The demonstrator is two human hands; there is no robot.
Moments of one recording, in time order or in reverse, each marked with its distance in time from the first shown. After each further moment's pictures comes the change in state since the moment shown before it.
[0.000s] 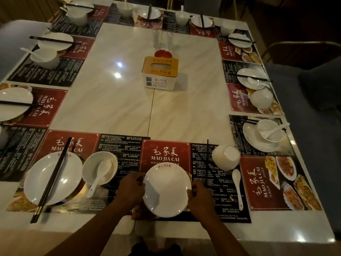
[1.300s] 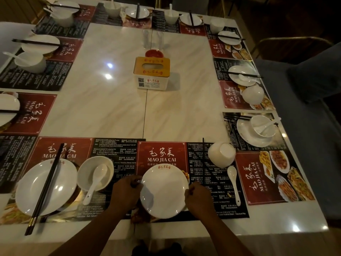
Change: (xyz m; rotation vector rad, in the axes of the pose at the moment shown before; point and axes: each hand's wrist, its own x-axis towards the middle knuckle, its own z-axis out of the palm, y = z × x) left_hand 0.011 -0.015 -0.001 0.060 0.082 0.059; right_hand 0.005 -0.003 0.002 -0.226 0.036 0.025
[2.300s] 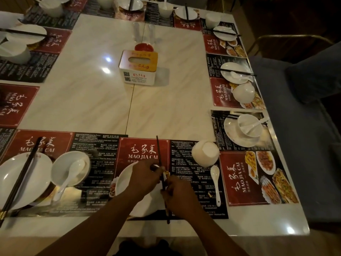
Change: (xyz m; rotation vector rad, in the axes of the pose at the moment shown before) left_hand -0.001 0.108 0.074 -0.226 -0.128 0.105; right_hand -0.004 -0.005 -0.049 0.019 -0.177 -0.359
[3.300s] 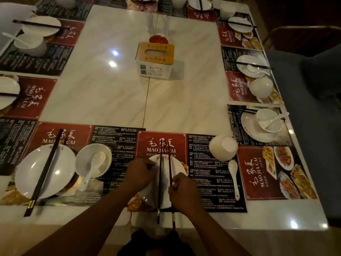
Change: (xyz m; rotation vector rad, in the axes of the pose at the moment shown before) left_hand 0.004 -0.060 -0.068 0.312 -0.050 0.013; right_hand 0.006 -0.023 0.060 -0.011 0.100 0.168
